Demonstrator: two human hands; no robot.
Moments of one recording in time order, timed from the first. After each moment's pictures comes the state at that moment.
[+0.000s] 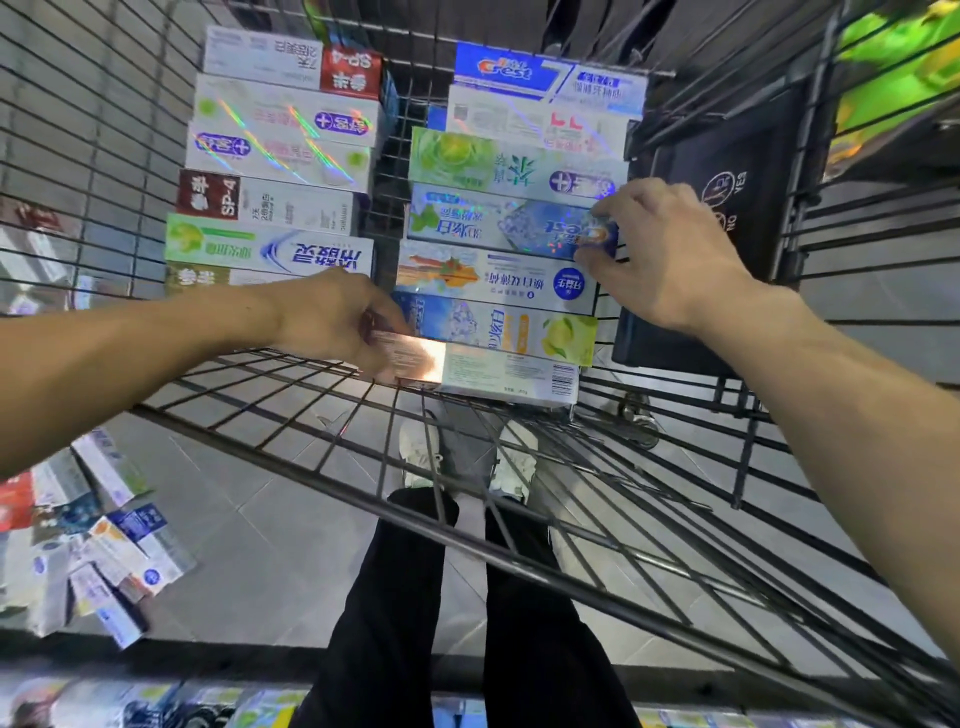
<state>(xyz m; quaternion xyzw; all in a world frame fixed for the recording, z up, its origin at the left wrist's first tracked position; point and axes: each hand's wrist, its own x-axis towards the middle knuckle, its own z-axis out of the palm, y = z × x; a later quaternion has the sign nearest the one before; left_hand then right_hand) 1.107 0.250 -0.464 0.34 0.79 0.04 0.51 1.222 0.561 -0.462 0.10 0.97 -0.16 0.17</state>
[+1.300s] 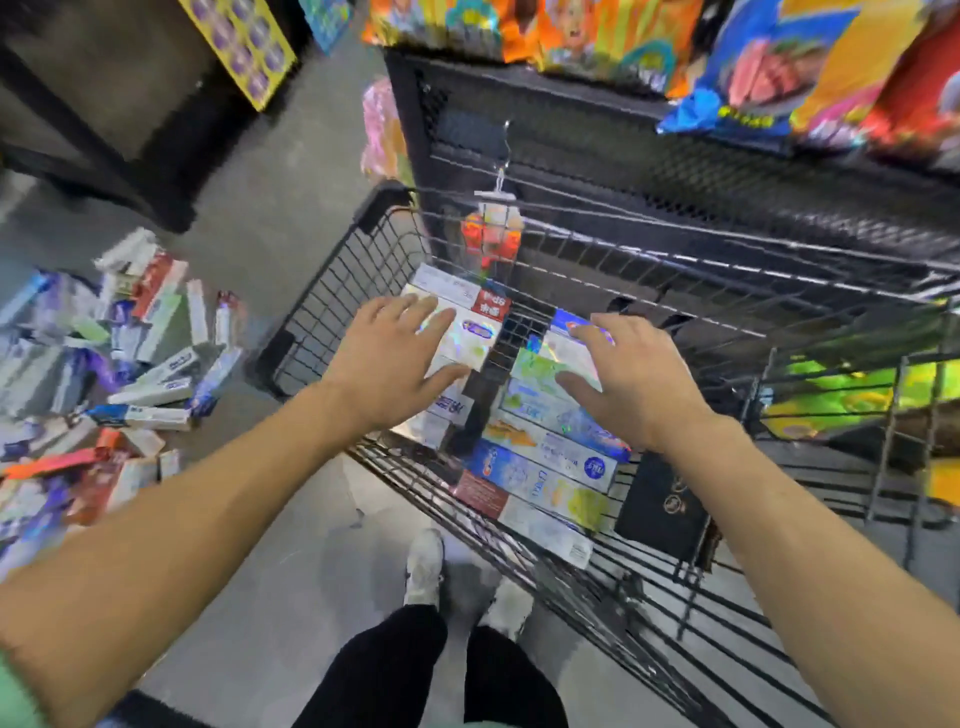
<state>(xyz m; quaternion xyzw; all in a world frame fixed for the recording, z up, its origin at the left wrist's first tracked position) 1.103 0.216 -0.273 0.29 0.95 -0.03 0.04 1.148 0.492 -0.275 -0.08 0.99 -0.07 0.10</state>
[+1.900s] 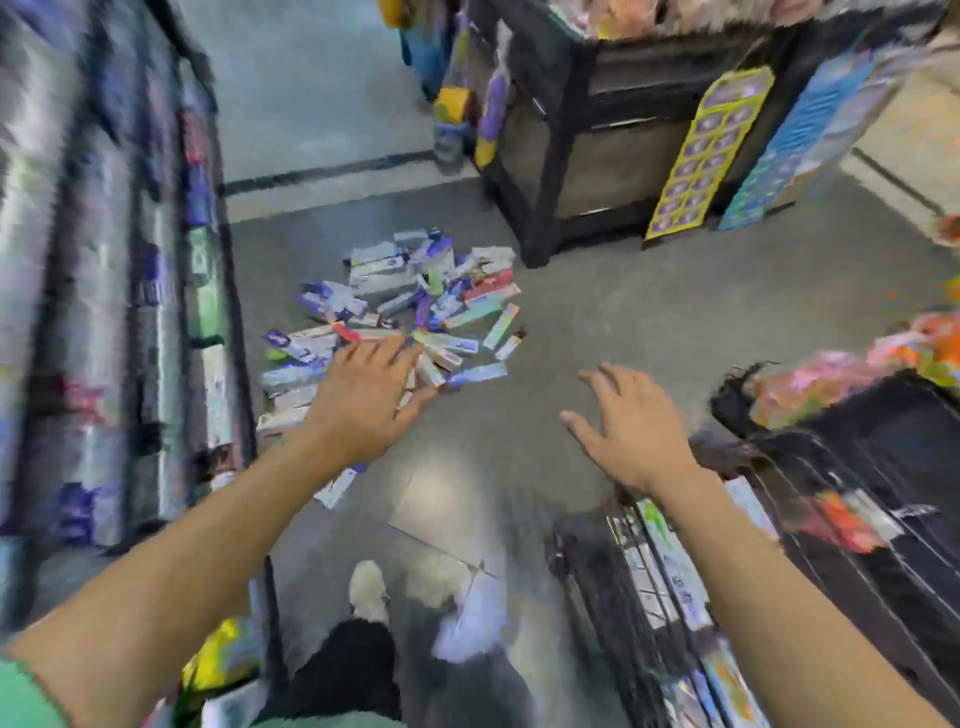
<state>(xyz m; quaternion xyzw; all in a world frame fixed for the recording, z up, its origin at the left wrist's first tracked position) 1.298 -0.223 -0.187 -0.19 0.98 0.01 -0.02 1.105 0.028 -0.171 -0.43 0.90 -0.01 0.08</state>
